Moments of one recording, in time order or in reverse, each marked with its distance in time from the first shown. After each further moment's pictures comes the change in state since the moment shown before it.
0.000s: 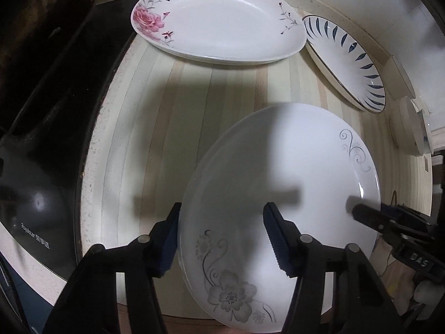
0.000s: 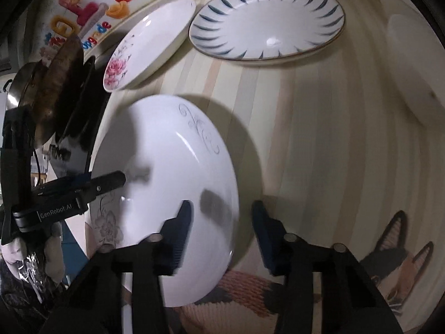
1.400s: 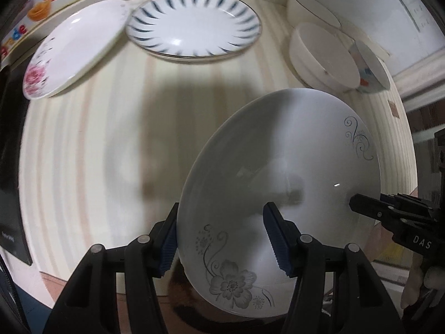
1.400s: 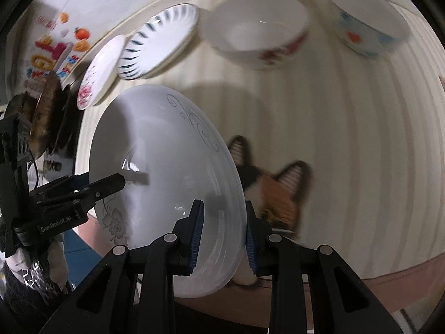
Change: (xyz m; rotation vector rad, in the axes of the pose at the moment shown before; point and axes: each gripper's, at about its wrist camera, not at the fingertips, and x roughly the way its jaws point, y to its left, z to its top) left arm -0.003 -0.173 -0.034 0.220 0.047 -0.055; right arm -0.112 -0.136 -0.068 0.169 0.012 -0.056
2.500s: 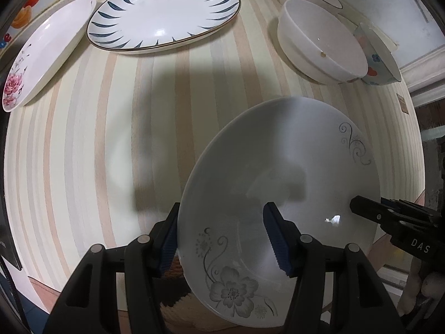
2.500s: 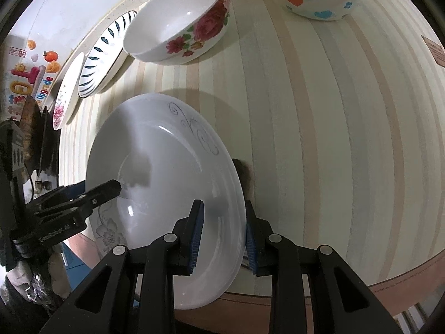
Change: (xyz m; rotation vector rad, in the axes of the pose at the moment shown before) left arm 0.040 -0.027 0.021 0.000 0.034 0.024; right arm 0.017 -0.050 0.007 0.112 0.011 -0.017
